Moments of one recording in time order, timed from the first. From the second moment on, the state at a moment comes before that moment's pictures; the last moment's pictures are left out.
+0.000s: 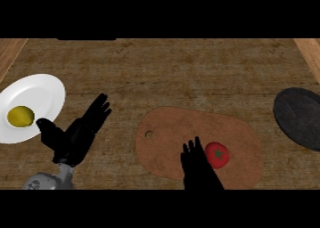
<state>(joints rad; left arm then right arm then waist) -0.10 0.30 -0.31 -1.53 0.42 0.13 0.14 -0.38 -0.43 1.14 -1.73 1.40 0.80 0.51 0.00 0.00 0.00</state>
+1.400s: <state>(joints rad) -0.04 0.24 -0.20 -1.56 0.36 0.08 0.16 -0.02 -0.47 0.78 -1.71 1.31 0.26 0.32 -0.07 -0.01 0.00</state>
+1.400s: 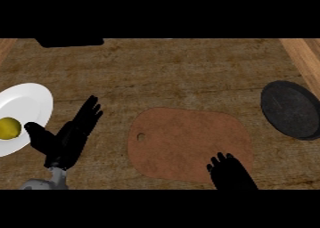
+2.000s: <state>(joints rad) -0.02 0.25 -0.20 -1.58 0.36 0.06 0.17 0.41 -0.61 0.51 -2.10 1.08 -0.27 0.26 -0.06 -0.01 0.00</state>
